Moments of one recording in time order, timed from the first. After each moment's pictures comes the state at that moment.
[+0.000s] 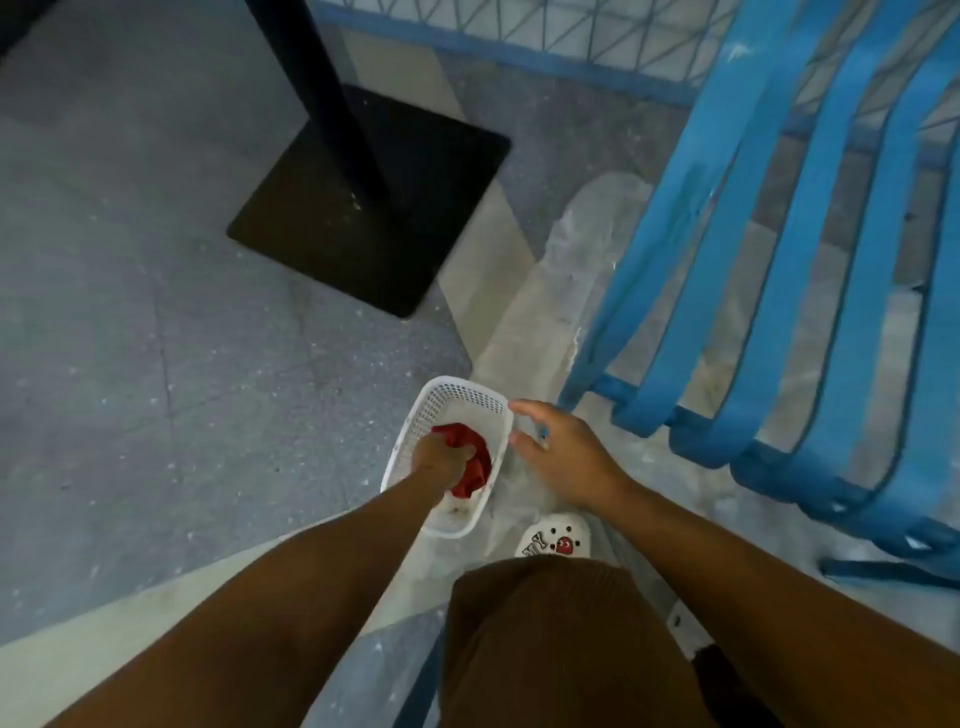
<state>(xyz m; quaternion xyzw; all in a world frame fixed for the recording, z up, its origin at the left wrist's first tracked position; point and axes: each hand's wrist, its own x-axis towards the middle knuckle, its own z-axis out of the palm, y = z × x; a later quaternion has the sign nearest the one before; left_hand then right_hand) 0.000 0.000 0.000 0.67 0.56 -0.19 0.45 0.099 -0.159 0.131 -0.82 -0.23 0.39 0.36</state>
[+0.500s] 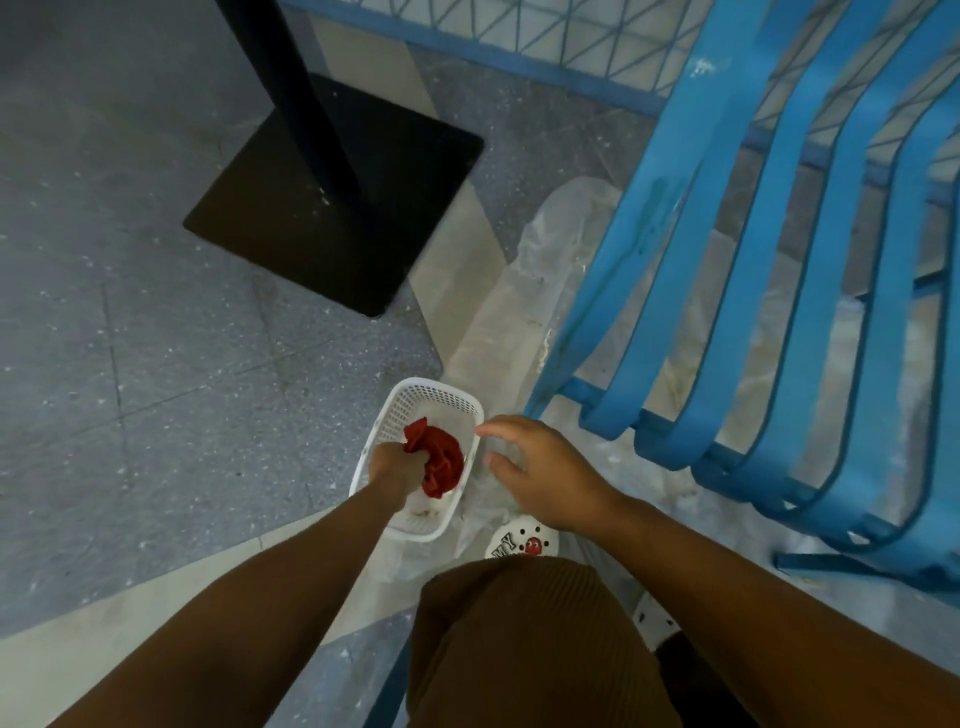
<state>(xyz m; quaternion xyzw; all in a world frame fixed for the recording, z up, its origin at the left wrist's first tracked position) -0.008 0.006 0.010 0.64 0.61 -0.16 0.45 0.099 -0.173 0.145 -0.82 -0.32 0.38 0.29</state>
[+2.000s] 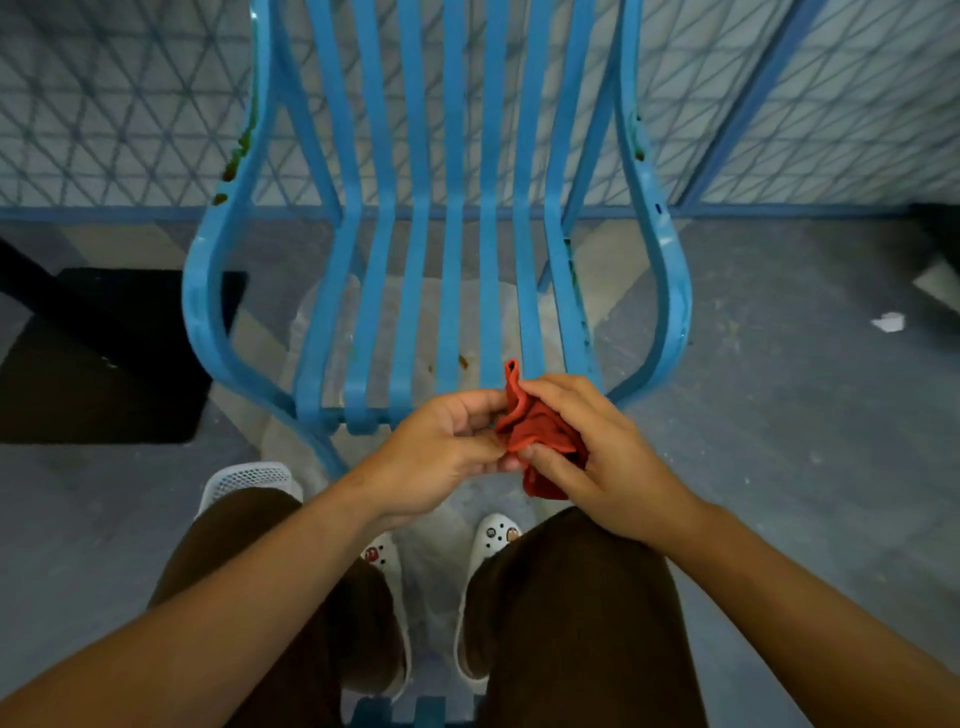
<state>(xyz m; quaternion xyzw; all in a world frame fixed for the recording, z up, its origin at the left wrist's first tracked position) 0.046 -0.309 0.387 0.61 0.01 -0.26 0.75 0.059 -0.518 0.377 -0.87 -0.29 0.05 0.39</state>
